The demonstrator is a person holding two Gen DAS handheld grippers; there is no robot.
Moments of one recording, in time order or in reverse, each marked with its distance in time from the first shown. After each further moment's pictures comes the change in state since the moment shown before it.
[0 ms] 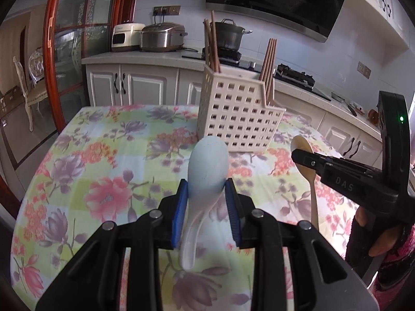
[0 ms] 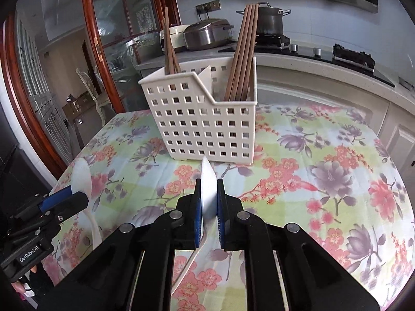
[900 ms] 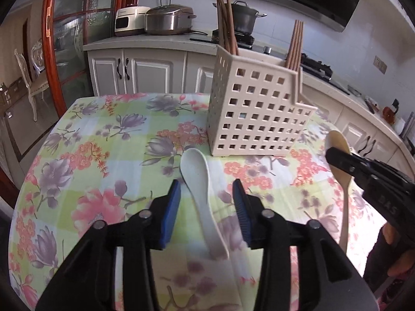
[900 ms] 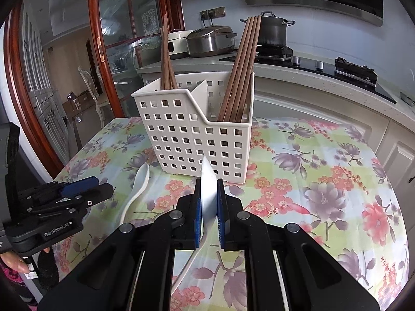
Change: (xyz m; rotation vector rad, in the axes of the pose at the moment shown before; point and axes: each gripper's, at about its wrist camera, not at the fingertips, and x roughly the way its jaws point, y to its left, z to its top) left arm 0.068 0.010 0.021 -0.025 0.110 0.062; right arm 0.013 -0.006 0.012 -0.049 -0.010 -0.001
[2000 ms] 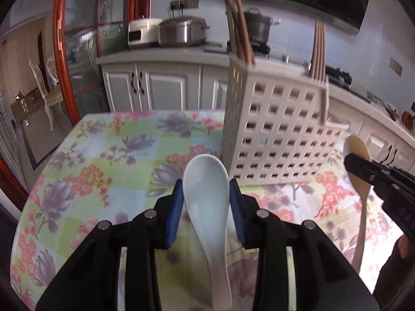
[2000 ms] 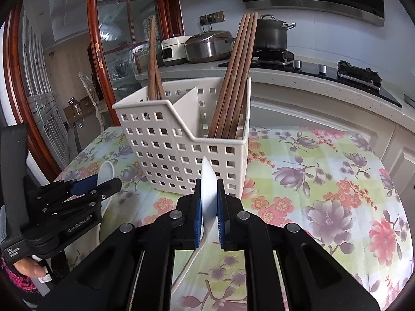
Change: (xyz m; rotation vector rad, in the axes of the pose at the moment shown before) left arm 0.024 -0.007 0.025 -0.002 -0.107 0.110; right arm 0.016 -0.015 0.017 0.008 -0.075 0.005
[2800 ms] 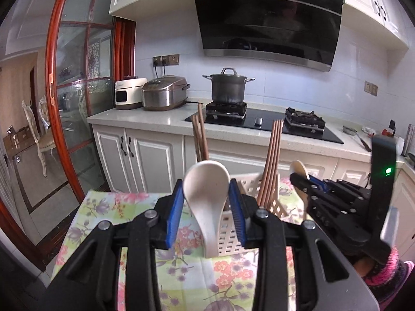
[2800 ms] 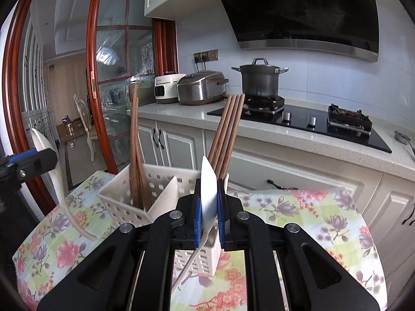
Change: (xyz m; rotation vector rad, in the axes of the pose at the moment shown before) left arm -0.096 -0.026 0.099 0.079 -0.232 -0.082; right arm -0.004 -0.013 0.084 -0.054 -0.188 -0.066
